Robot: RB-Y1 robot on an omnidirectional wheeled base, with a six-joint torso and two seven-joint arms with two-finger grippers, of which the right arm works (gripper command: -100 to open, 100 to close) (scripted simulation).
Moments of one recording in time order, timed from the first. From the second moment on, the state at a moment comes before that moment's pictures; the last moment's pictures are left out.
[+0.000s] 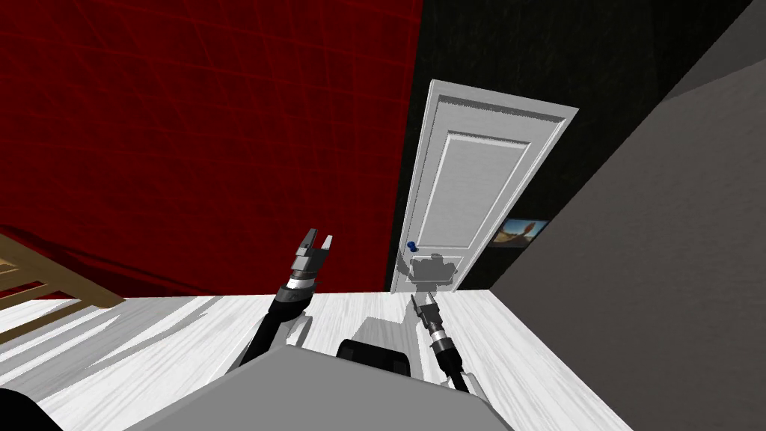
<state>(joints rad) 0.14 -0.13 -0.08 -0.95 0.48 -0.85 1.17</state>
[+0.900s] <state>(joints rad) 0.06 -0.12 -0.17 -0.85 0.33 -0.80 1.33</state>
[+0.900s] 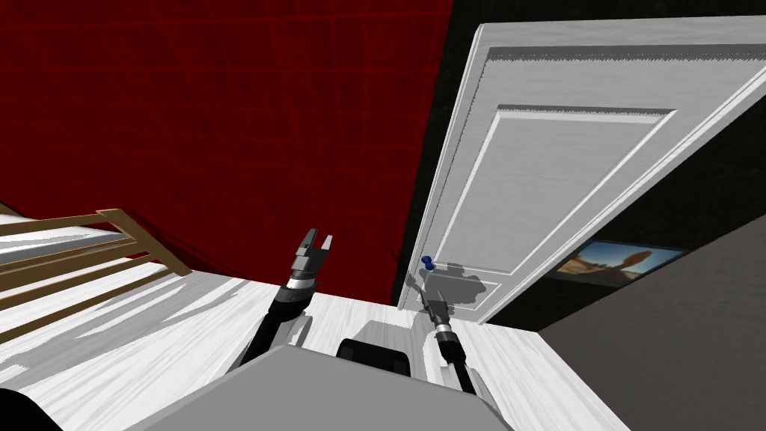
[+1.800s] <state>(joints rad) -0.02 -0.04 -0.24 -0.79 0.19 -0.76 1.46</state>
